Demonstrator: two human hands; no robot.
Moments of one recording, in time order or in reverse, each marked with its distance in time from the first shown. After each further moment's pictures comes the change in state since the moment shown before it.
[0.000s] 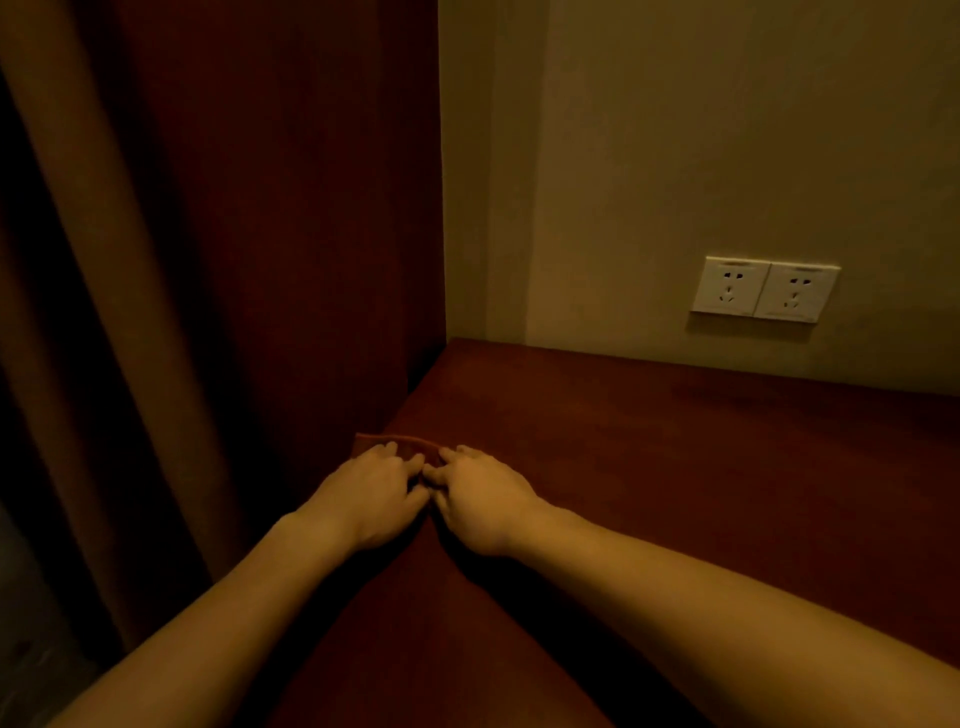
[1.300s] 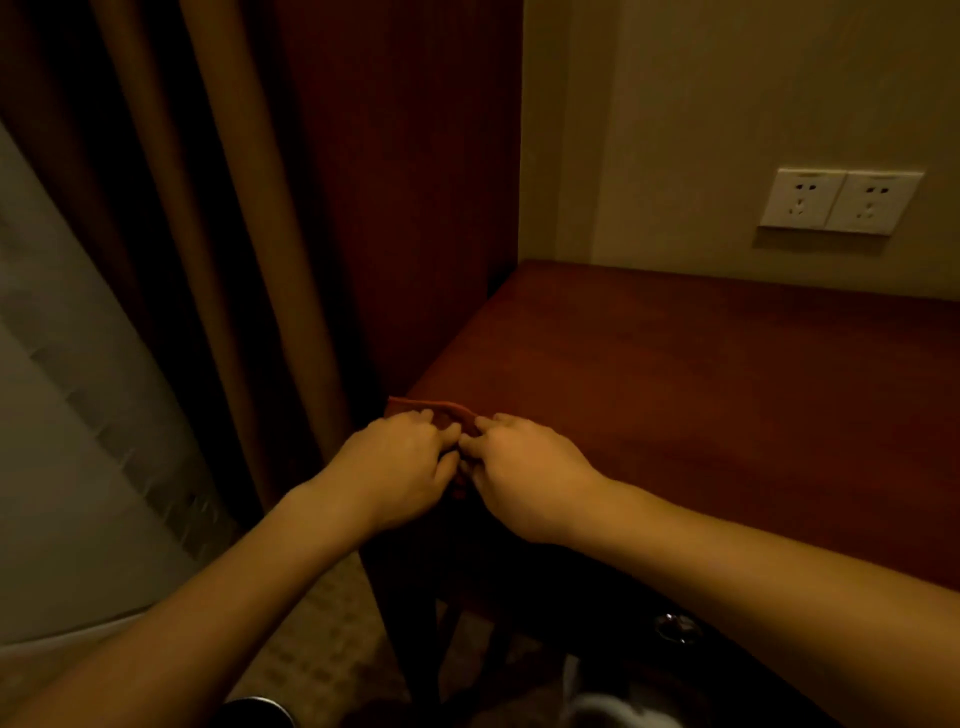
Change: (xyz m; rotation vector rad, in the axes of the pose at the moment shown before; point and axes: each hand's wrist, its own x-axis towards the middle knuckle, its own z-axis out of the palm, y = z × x) left_hand -0.180 0.002 0.012 0.131 0.069 0.022; right_hand -0.123 -0.099 0.037 -0.032 0.086 -0.144
